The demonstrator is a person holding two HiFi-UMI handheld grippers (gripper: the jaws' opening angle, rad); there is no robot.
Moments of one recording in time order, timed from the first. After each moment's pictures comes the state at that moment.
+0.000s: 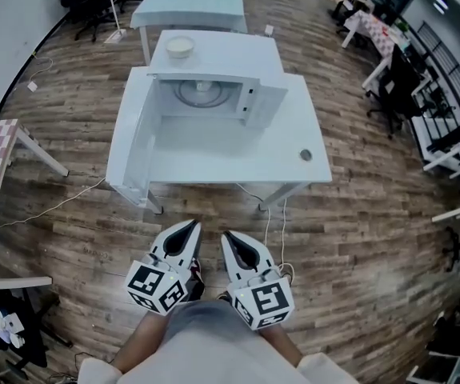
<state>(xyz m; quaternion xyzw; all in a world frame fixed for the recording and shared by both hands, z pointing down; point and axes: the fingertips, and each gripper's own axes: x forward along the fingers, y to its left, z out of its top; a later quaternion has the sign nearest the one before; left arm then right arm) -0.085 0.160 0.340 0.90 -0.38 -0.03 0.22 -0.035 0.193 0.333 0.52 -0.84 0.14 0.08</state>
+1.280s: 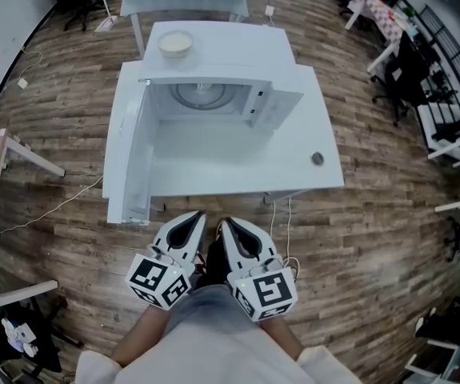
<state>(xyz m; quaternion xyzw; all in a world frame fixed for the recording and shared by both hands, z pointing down) -0.083 0.065 0.358 0.90 -0.36 -0.02 0.24 -0.041 0.087 0.344 0.53 -0.83 0.16 0.08</state>
